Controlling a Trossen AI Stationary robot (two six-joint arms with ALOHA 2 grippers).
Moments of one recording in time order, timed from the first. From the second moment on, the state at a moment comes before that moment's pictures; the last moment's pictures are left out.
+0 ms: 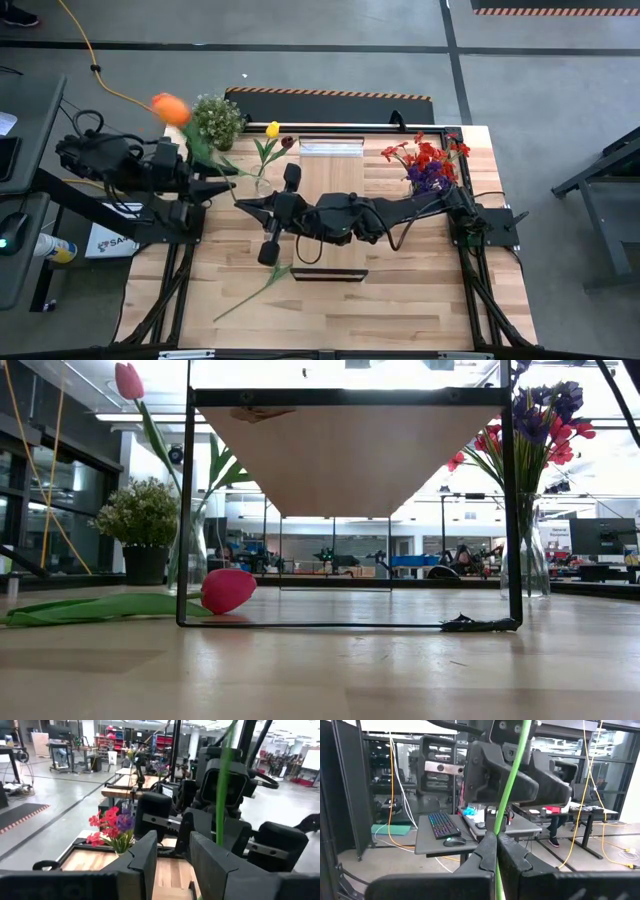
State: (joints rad) left arm -0.46 0.91 1.46 -0.54 -0.49 -0.11; right arm 0.29 2.14 2.34 -0.04 0.50 -0.10
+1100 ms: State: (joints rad) left arm -0.46 0.89 1.46 -0.63 -0.43 -0.23; right arm 0.26 2.14 2.34 -0.04 0.49 -0.10
